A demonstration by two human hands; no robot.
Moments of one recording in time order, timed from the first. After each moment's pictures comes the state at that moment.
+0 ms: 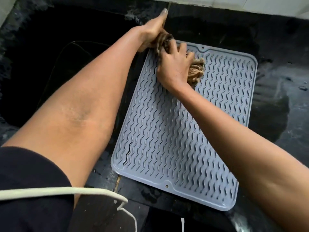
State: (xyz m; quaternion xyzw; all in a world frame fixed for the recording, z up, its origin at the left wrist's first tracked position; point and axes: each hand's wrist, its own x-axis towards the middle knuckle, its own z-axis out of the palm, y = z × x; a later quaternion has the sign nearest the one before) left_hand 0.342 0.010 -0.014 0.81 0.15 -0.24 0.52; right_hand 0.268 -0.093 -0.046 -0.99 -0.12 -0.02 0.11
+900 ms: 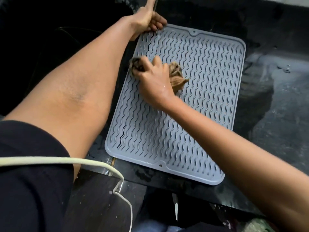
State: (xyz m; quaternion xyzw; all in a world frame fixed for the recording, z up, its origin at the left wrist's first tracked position) left_hand 0.327 0.008 -0.026 0.85 0.08 -0.19 0.49; right_hand 0.181 -0.094 -0.044 -0.95 -0.28 -0.02 0.13
